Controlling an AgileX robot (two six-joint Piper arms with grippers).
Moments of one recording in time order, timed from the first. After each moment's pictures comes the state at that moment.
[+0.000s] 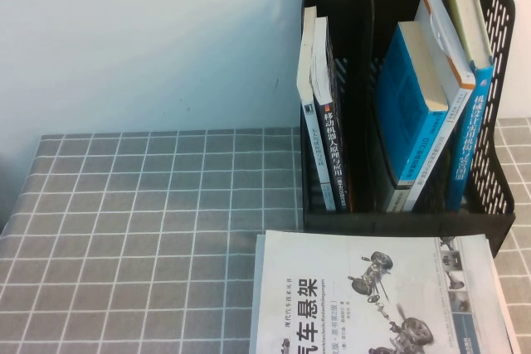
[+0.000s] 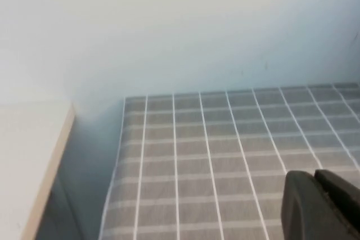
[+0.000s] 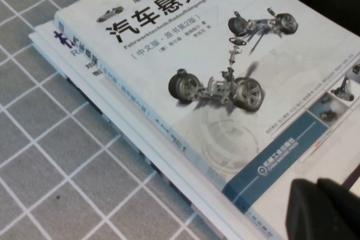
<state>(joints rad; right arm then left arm) 0.06 0.48 -0.30 0.73 0.82 -1.06 -0.14 0.19 -0.32 0.24 0.41 -0.25</state>
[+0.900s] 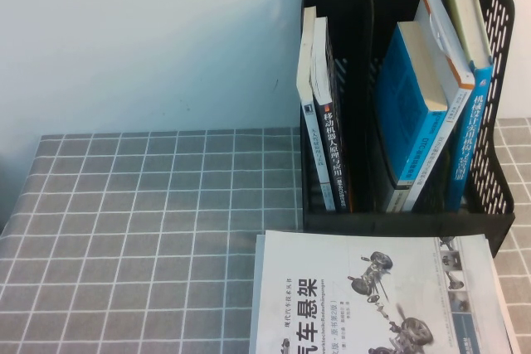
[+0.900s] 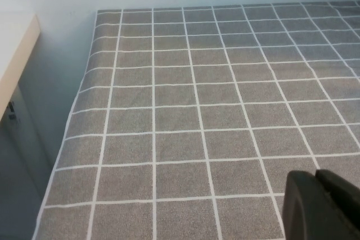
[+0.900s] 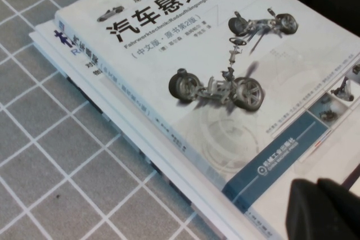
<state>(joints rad) 0.06 0.48 -0.30 0.73 0.82 -1.06 -0.08 -0.01 0.01 -0.02 0.37 -0.04</state>
